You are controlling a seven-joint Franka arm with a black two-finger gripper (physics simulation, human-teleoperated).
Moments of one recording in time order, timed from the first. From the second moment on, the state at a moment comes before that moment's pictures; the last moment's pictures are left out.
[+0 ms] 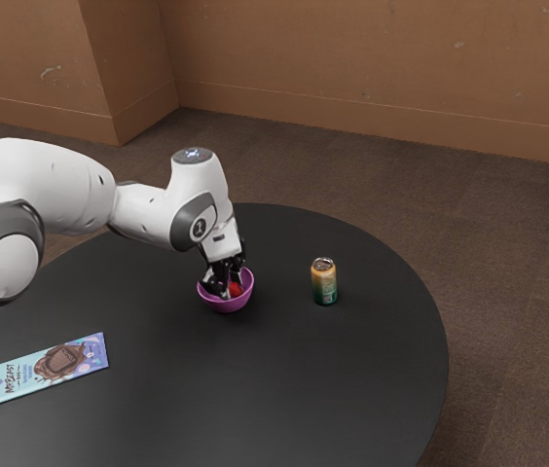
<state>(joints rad) -0.07 0.60 0.06 -1.72 -0.03 2.42 1.53</state>
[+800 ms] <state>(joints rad) -0.11 0.25 0.06 -2.04 -0.03 2.44 1.47</state>
